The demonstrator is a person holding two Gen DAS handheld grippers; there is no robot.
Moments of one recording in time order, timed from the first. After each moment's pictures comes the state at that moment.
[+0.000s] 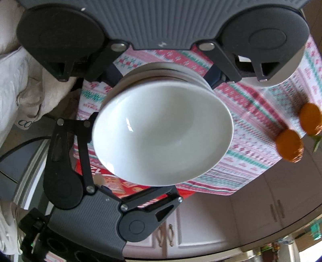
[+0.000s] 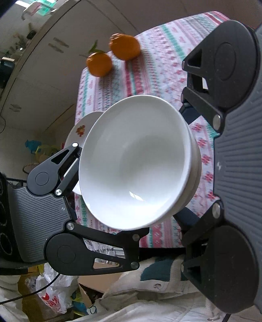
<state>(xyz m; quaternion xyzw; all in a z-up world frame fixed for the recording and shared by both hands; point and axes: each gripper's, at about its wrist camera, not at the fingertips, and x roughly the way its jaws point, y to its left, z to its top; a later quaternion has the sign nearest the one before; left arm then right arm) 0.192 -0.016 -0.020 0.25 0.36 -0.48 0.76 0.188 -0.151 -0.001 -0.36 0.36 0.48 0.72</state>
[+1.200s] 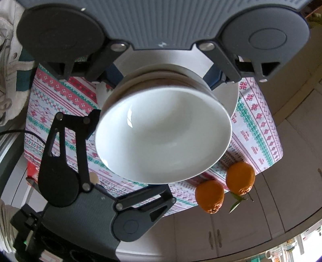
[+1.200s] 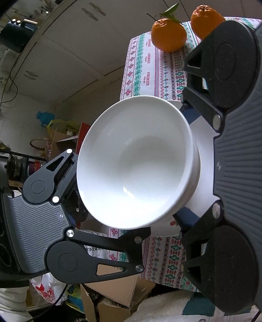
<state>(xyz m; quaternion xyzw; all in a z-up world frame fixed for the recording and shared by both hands) 0.247 0.108 -0.036 0.21 0.40 -0.37 0.81 0.278 -0.020 -0.030 -0.39 0.33 0.55 0.67</state>
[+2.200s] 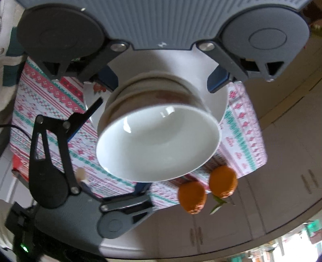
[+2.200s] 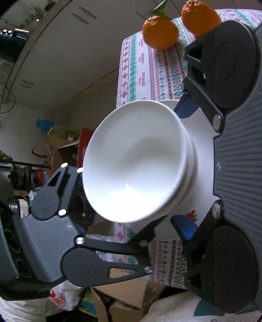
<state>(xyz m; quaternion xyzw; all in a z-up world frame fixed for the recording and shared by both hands) 0.234 0.118 -0.044 0.19 0.38 -0.31 0.85 0.279 -0.028 -0.033 -0.36 0.34 0.53 0.69</state>
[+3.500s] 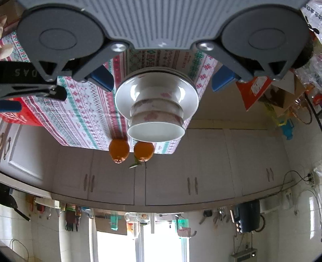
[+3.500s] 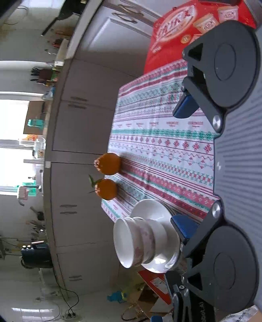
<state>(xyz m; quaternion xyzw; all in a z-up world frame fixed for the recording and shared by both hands) 0.060 0.048 0.012 0.01 0.28 0.04 0.96 0.080 -0.122 0.014 -0.05 0.29 0.04 0.96</state>
